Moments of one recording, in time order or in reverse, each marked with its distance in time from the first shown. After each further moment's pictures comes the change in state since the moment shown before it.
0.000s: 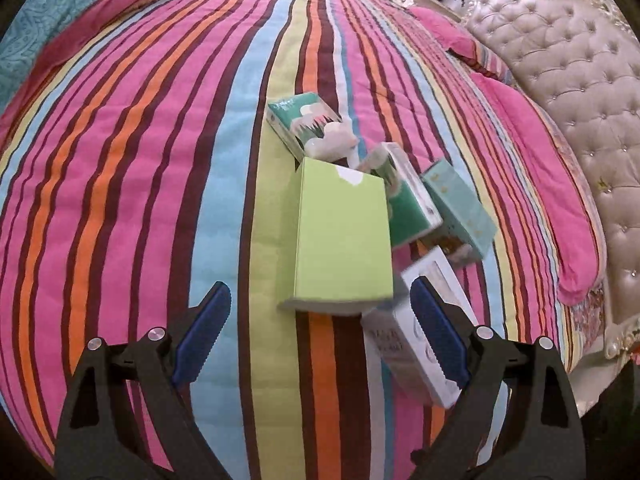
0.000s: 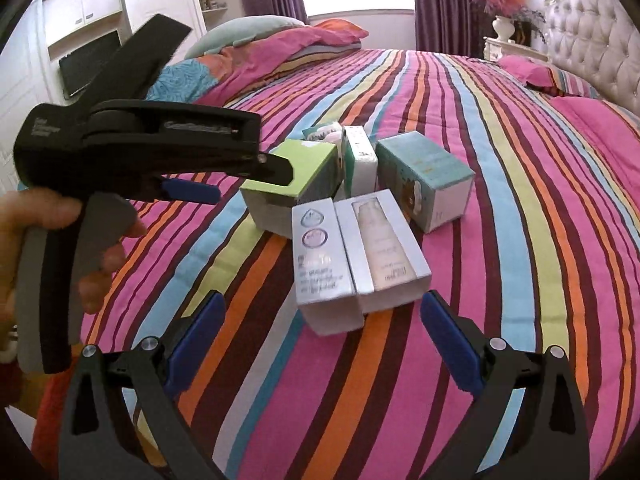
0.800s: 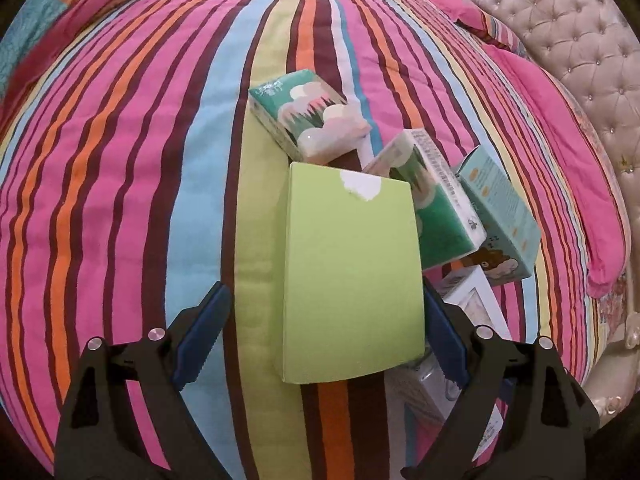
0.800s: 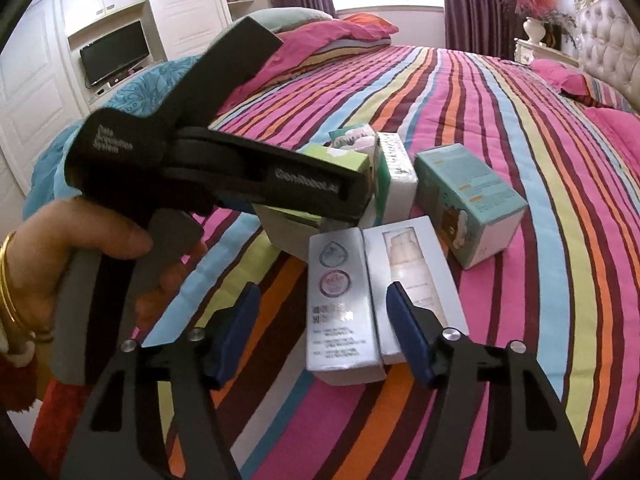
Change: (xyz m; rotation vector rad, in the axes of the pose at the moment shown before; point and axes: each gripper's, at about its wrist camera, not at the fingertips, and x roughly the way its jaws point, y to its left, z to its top) left arm 0.048 -0.009 0.022 0.061 0.068 0.058; right arm 0.020 0.009 0.017 -0.047 0.025 0.095
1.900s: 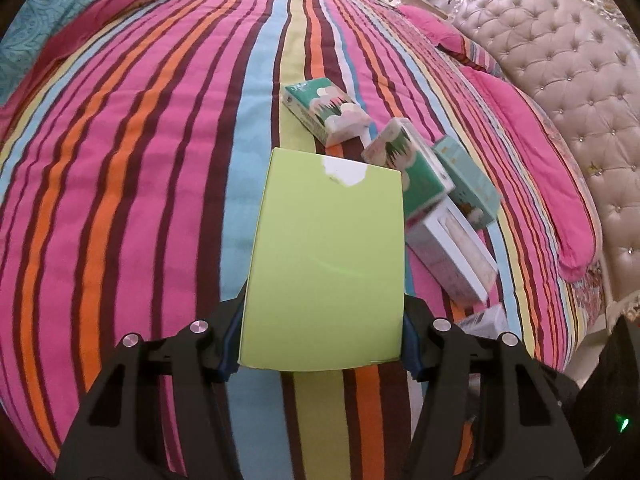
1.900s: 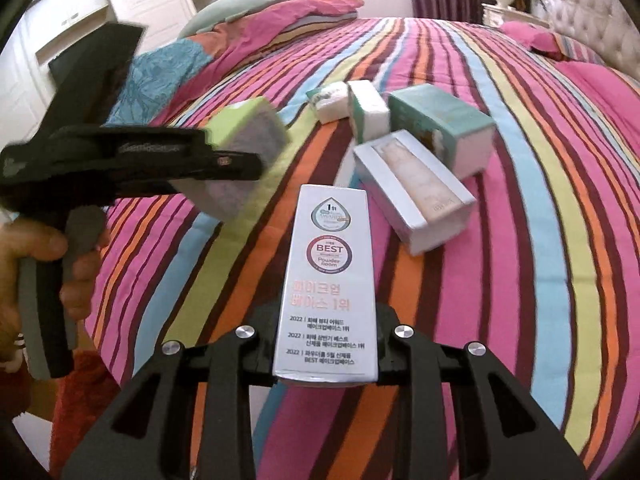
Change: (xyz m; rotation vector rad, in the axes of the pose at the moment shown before) left arm -0.057 0.038 -0.057 -0.008 -0.094 -0.093; right arm -0.018 0.001 -0.035 0.143 0.075 -0.073
